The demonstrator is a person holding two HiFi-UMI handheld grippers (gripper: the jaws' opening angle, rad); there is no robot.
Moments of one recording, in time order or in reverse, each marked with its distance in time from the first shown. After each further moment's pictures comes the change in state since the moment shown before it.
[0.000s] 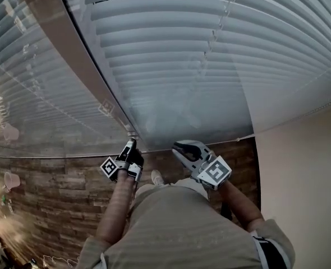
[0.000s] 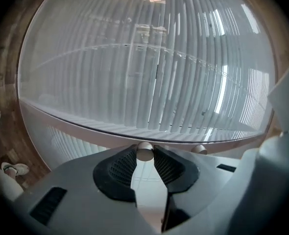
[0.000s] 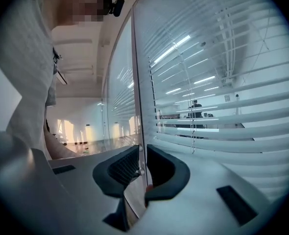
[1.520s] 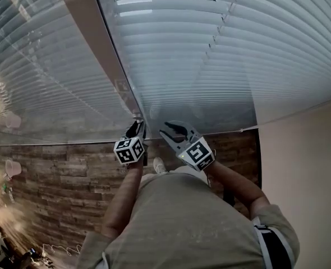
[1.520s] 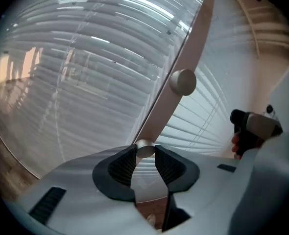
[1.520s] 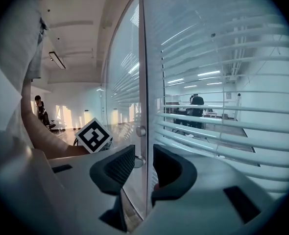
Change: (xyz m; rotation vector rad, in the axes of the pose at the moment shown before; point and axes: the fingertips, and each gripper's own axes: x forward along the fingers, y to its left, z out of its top) left arm -0.003 0.012 -0.021 1.171 0.202 0.541; right arm 0.052 0.025 -0.066 -0.071 0.165 -0.020
